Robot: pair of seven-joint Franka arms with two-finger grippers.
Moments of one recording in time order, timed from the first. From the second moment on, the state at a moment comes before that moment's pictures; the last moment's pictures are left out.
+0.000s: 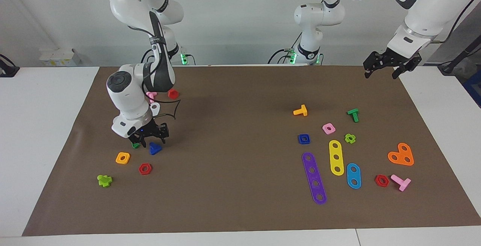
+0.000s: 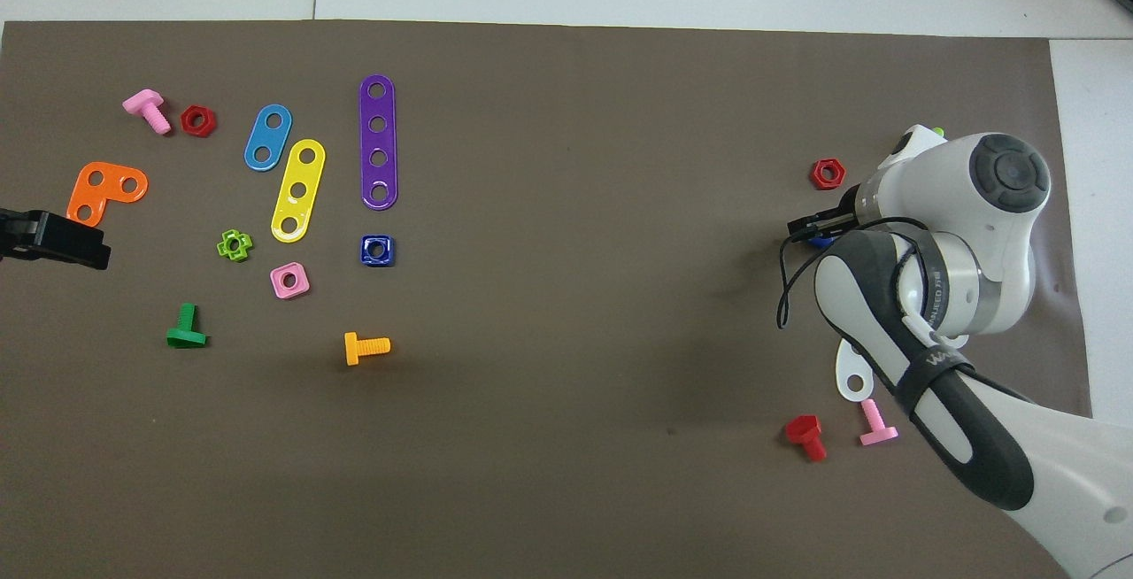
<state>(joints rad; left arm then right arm) -0.04 -0.02 0.05 -1.61 0.03 1.53 0.14 0.16 0.29 -0.12 -2.00 0.07 2.37 -0.20</state>
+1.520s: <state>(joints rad) -0.04 -0.02 0.04 -1.60 0.01 1.56 0.14 0.16 0.30 -0.12 -2.05 0.07 2.46 -0.22</state>
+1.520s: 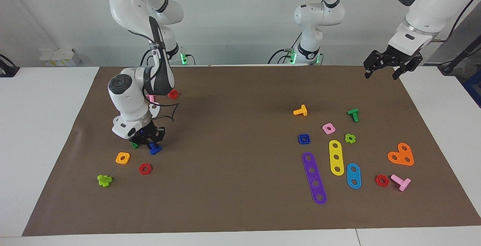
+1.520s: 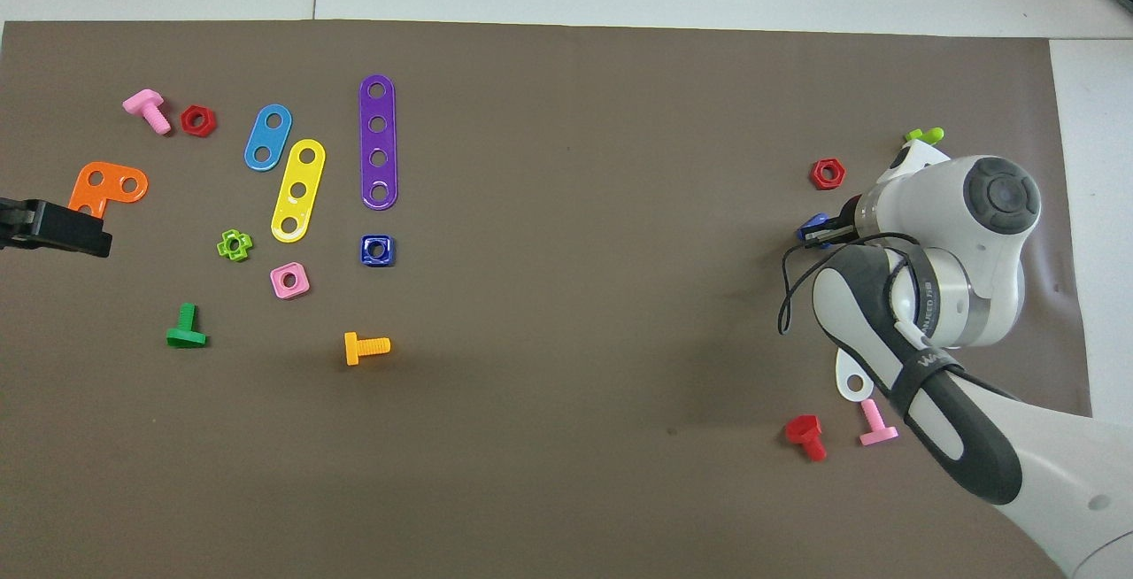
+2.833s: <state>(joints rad) -0.05 -0.02 0.04 -1.60 0.01 1.56 0.14 0.55 0.40 -0.10 -1.66 0.07 2.29 0.53</state>
